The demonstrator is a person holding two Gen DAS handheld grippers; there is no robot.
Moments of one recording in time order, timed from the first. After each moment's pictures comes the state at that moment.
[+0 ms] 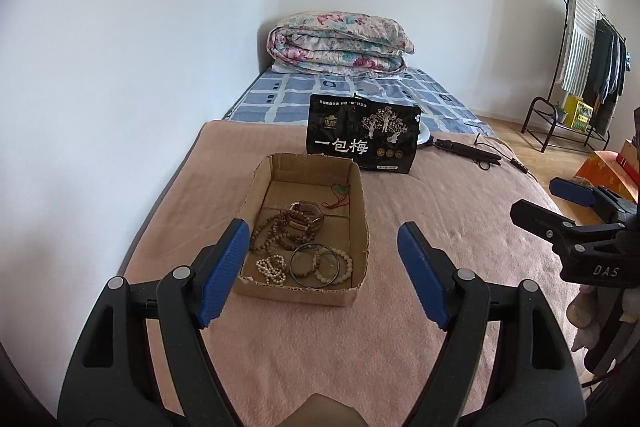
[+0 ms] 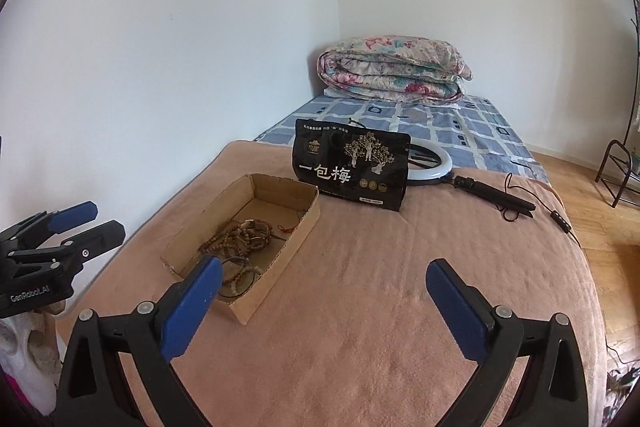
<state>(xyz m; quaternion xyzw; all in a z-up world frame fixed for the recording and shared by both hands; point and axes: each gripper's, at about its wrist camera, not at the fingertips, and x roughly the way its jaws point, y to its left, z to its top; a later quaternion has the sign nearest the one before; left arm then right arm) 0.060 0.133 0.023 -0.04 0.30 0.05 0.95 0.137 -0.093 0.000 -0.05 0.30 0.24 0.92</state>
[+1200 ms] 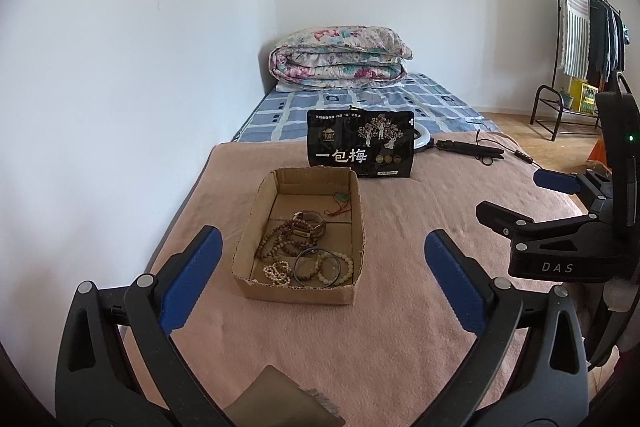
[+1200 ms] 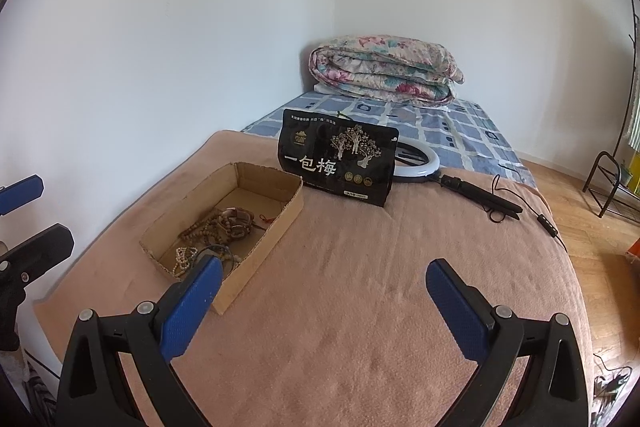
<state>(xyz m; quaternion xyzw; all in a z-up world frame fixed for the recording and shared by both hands) 0.041 0.101 0.030 0.00 0.27 0.07 0.96 0.134 -0.095 -0.012 -0.07 0.29 0.22 0.93</state>
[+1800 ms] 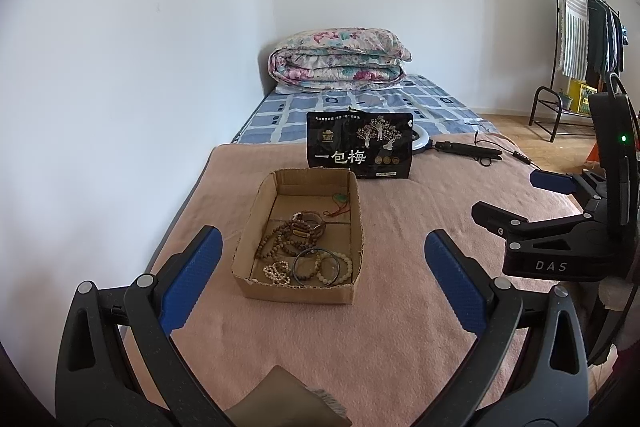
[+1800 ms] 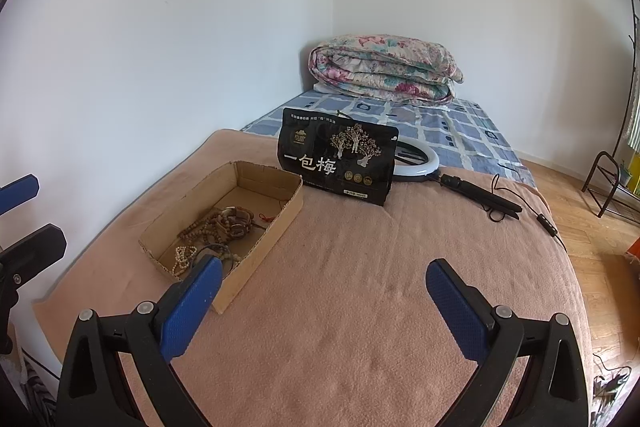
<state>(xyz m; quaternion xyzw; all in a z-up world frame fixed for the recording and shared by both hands) 0.039 0.100 0.032 0.00 0.27 0.07 0.96 0.134 -0.095 -0.012 -0.07 0.29 0.22 0.93</state>
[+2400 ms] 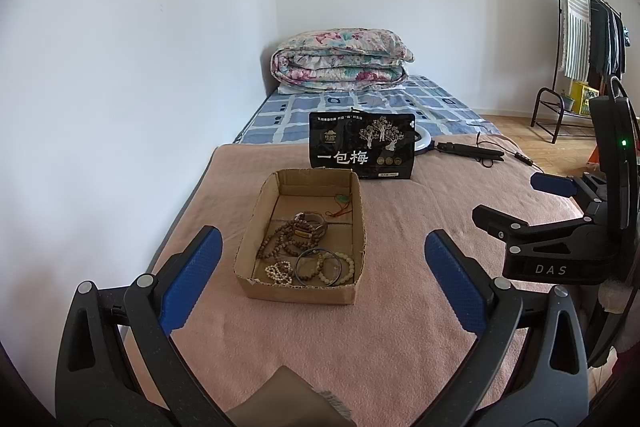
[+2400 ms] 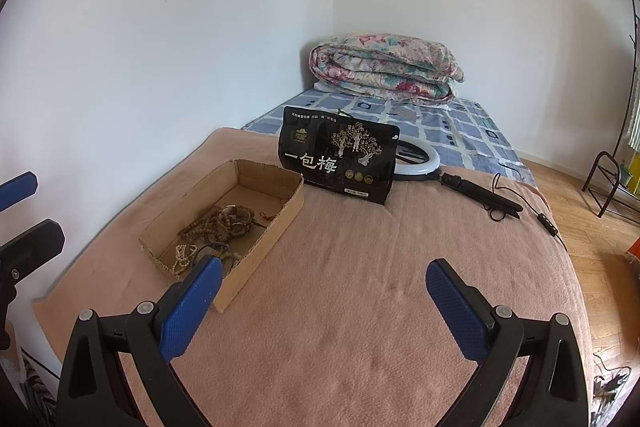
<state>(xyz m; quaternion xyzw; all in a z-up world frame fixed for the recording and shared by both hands) 0.038 0.099 0.033 0.00 0.27 0.07 0.96 0.135 -0.096 -0.013 -0.08 0.29 0.22 0.93</state>
